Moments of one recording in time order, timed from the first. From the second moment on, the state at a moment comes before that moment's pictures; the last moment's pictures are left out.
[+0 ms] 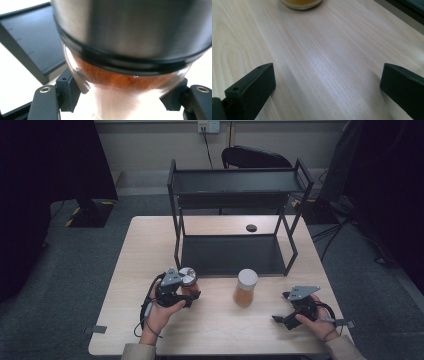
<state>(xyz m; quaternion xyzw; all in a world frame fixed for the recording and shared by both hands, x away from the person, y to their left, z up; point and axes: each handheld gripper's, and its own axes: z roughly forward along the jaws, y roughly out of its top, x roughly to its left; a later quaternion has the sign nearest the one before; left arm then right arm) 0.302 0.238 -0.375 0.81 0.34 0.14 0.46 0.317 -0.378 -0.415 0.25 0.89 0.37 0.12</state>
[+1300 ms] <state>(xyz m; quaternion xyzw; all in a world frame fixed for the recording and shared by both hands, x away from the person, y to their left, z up) 0.357 0.195 -0.313 0.82 0.32 0.14 0.46 0.317 -0.378 -0.415 0.25 0.89 0.37 0.12</state>
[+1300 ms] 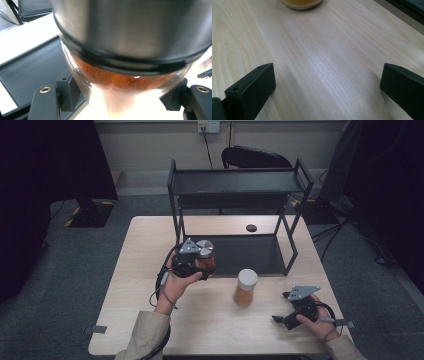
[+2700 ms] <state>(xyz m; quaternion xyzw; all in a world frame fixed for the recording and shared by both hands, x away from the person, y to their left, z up) 0.396 0.172 -0.243 0.82 0.31 0.16 0.45 0.317 -0.378 -0.415 0.25 0.89 0.37 0.12</state>
